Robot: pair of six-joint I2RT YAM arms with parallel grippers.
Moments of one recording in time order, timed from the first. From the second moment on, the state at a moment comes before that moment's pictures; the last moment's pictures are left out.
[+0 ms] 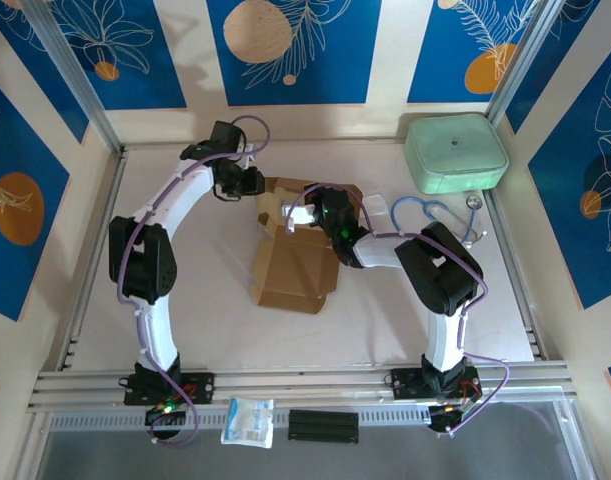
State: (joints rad) left arm -0.31 1.99 1.80 -0.85 0.26 -0.28; right arm 0.62 1.90 0.99 0.72 0.21 -1.44
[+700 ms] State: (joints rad) left arm -0.32 1.83 1.58 -0.65 0.36 -0.56; right arm 0.63 1.94 1.08 0.76 0.26 -1.52
